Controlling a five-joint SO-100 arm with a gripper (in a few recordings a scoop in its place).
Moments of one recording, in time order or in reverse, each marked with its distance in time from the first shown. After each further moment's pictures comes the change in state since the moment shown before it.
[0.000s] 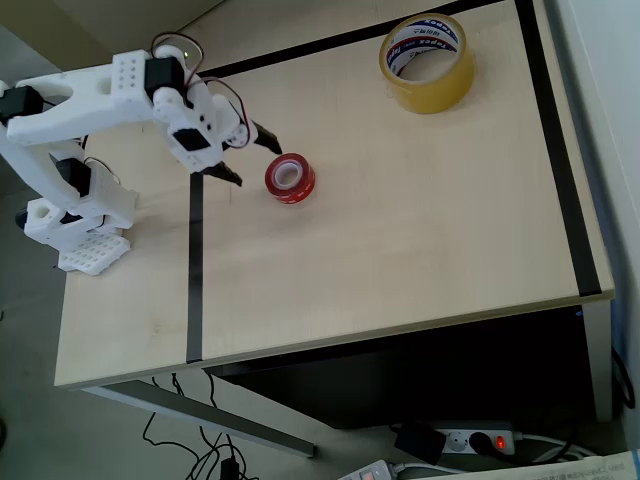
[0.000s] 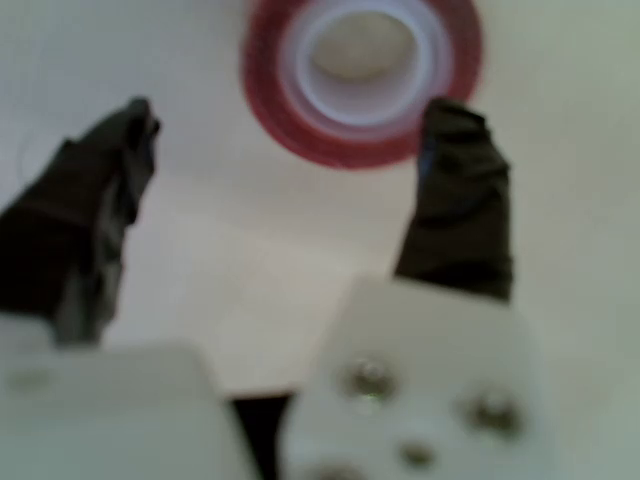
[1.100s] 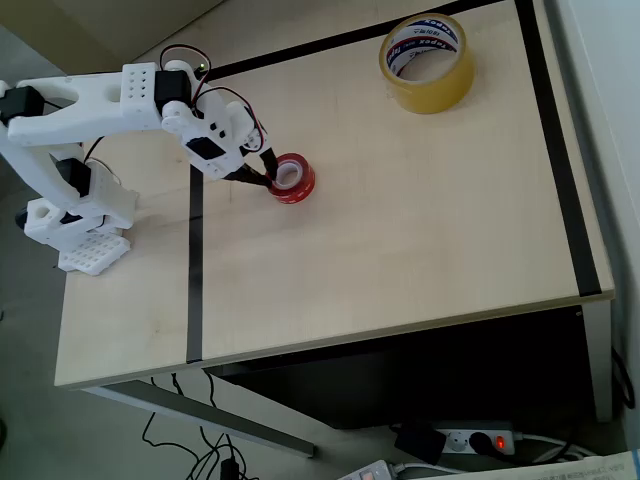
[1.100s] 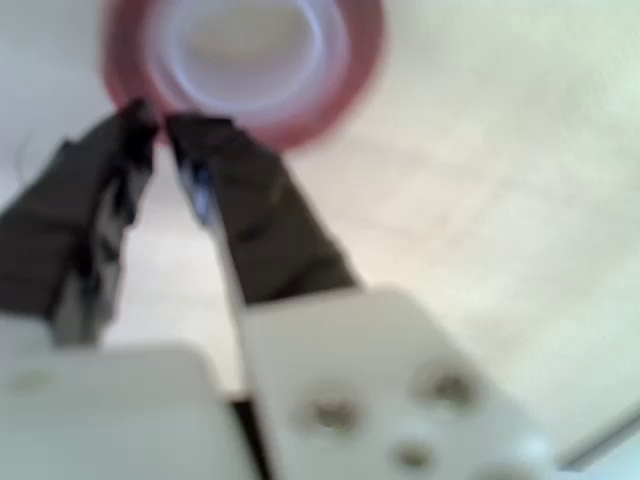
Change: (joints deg) arm -0.4 0.0 3.9 -16.5 0.0
